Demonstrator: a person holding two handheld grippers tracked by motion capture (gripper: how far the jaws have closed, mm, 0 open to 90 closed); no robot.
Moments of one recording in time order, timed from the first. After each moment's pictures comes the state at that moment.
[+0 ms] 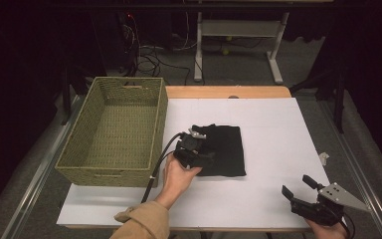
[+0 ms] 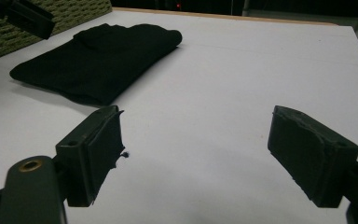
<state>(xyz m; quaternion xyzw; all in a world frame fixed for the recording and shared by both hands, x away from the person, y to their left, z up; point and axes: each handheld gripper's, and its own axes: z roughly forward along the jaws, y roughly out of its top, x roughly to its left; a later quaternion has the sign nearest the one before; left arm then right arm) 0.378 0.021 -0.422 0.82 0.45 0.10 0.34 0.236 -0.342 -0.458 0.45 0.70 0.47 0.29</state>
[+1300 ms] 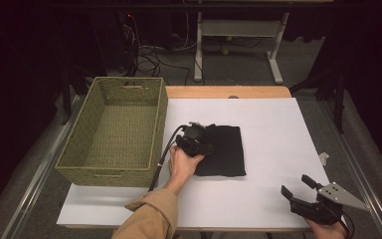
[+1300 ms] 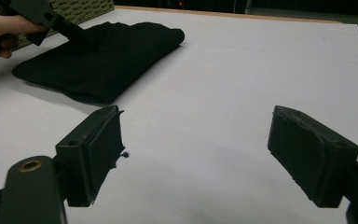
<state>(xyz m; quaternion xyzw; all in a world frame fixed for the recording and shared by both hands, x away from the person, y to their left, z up) 0.436 0.015 -0.459 0.81 0.51 0.08 0.29 0.238 -0.341 -0.459 0.45 0.70 0.47 0.29</state>
